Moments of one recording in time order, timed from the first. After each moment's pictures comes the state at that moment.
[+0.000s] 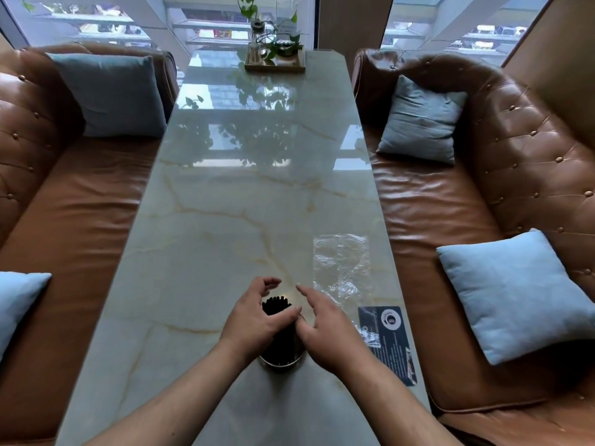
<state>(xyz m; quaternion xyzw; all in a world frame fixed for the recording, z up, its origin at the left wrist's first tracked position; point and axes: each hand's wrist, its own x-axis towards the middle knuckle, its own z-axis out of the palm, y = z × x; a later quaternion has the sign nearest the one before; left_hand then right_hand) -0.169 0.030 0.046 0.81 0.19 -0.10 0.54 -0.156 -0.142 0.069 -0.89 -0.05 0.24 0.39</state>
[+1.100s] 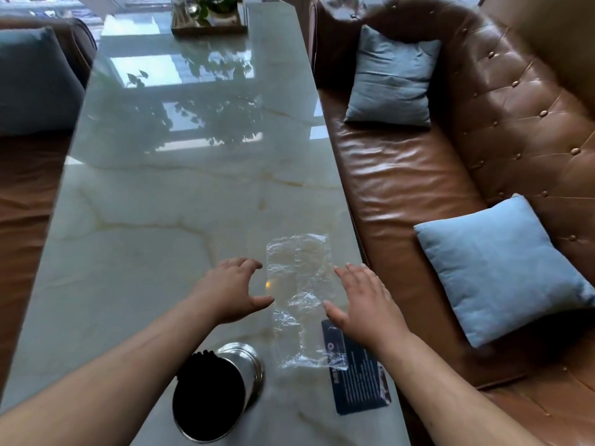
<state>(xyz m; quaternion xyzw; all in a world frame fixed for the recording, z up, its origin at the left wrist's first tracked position) -0.009 -0.004 -0.006 0.95 -0.06 -0.28 0.10 -0.047 -0.297 -0.010 -0.96 -0.05 0.23 0.14</state>
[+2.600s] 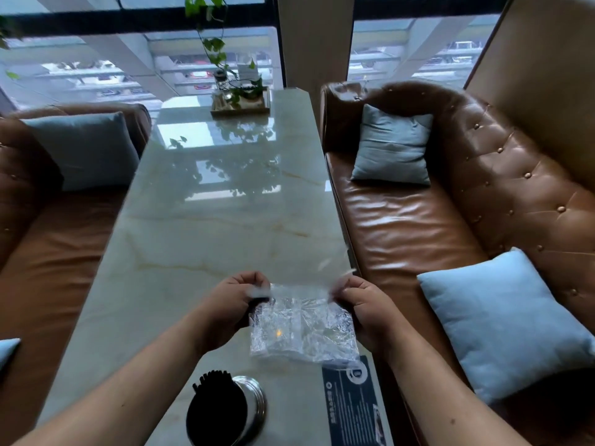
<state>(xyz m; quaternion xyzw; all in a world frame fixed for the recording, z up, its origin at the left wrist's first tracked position) -0.023 -0.033 0.133 0.64 0.19 -0.25 0.71 -0.007 -0.288 0.092 -0.54 0.15 0.27 0.79</state>
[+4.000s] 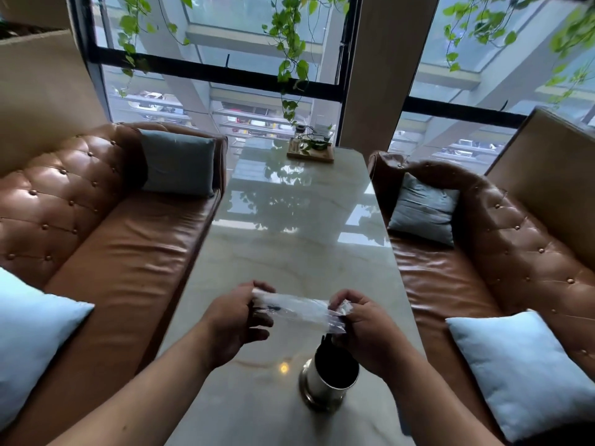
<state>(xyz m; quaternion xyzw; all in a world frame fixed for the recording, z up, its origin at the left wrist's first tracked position) -0.213 0.181 0.202 0.53 0.22 -0.16 0.80 -0.171 -0.055 0.201 -0.57 0.08 0.28 0.77</state>
